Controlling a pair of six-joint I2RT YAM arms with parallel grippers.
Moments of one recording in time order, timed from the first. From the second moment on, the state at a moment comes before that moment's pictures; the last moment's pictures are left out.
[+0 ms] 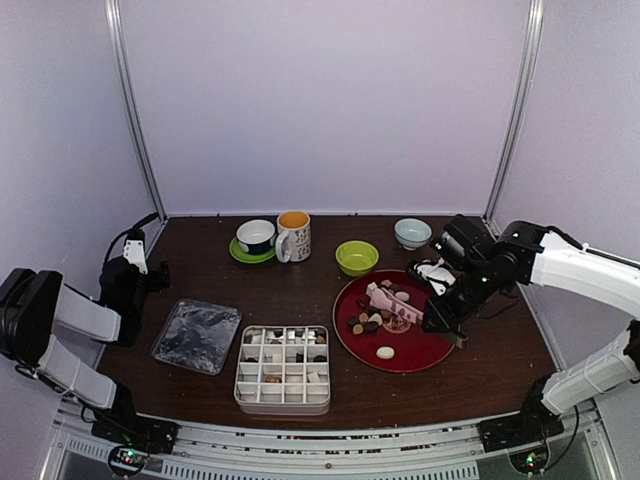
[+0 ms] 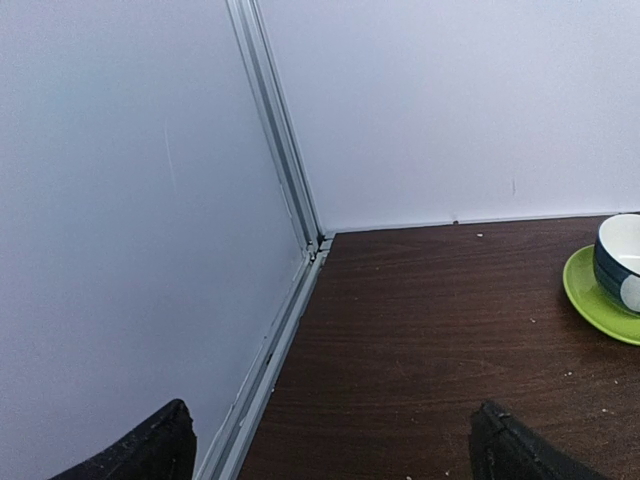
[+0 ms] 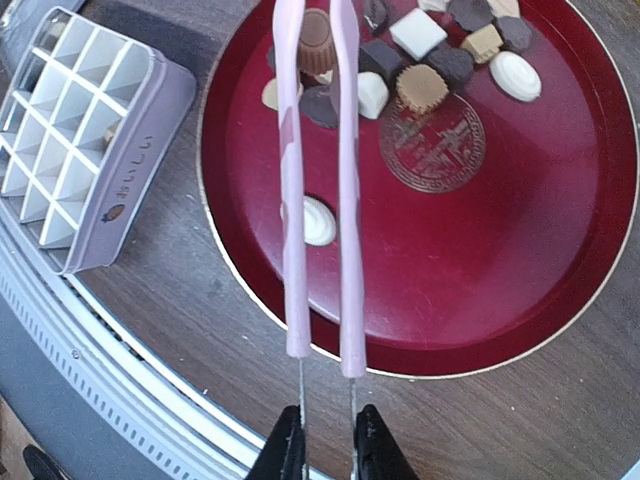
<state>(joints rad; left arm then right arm) -0.03 1.43 0.29 1.05 -0.28 0.17 0.77 1.29 1.09 -1.00 -0.07 0.23</state>
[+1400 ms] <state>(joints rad) -0.03 1.43 0.29 1.05 -0.28 0.17 1.16 1.48 1.17 -0.60 -0.24 0.18</state>
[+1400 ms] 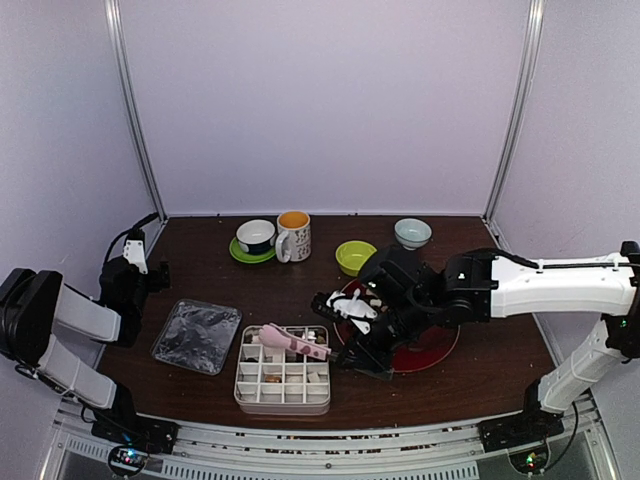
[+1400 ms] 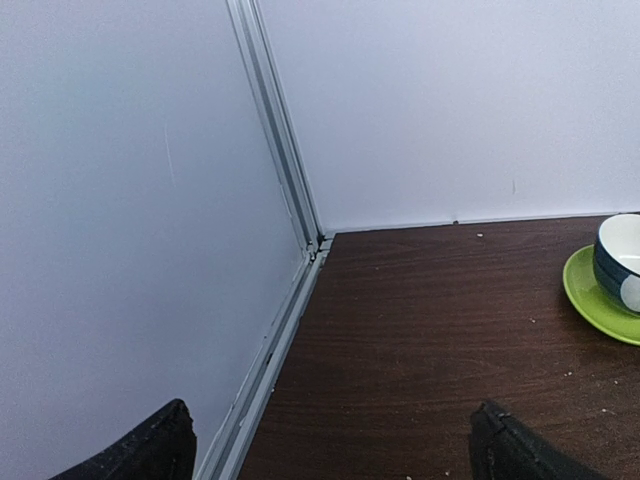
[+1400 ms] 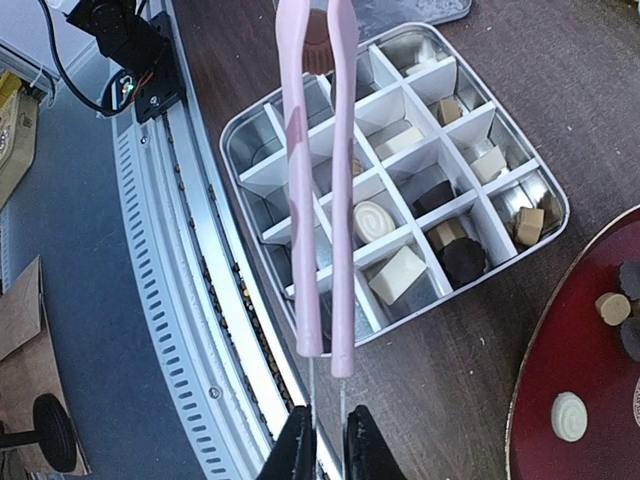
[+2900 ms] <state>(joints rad) -0.03 1.43 0.29 1.05 -0.28 0.17 1.06 1.97 1.77 -1.08 -0.27 0.06</state>
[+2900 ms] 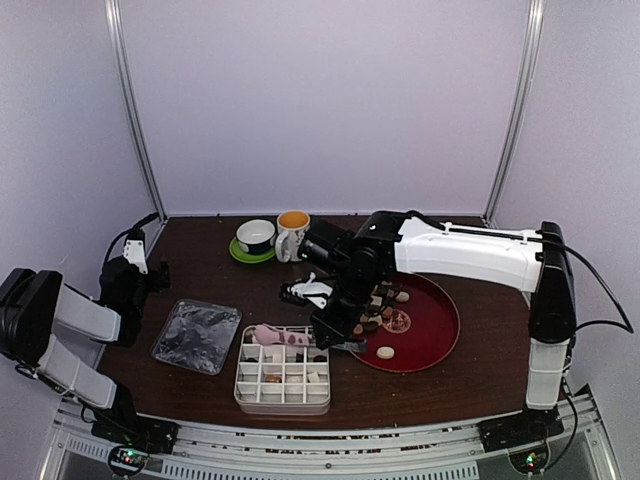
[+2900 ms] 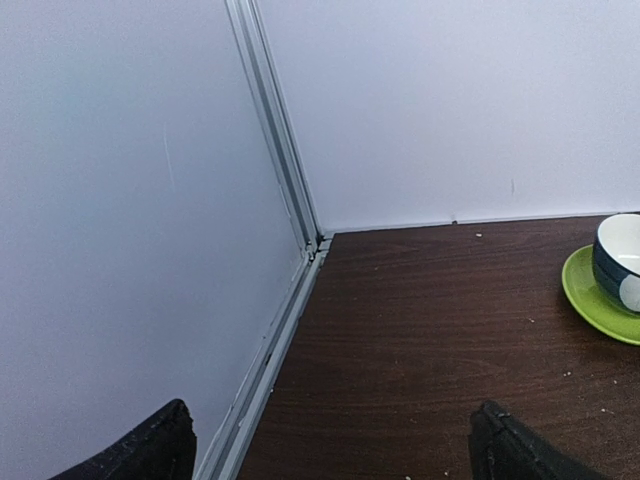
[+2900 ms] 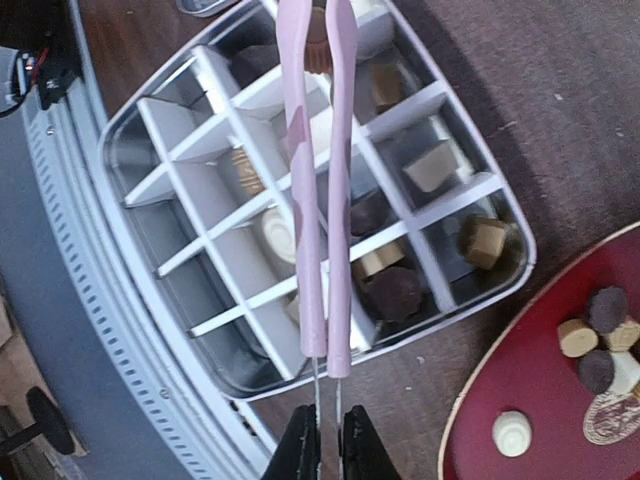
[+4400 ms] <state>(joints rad) -0.03 1.43 0.29 1.05 -0.28 0.17 1.28 1.84 1.60 -0.93 0.03 0.03</state>
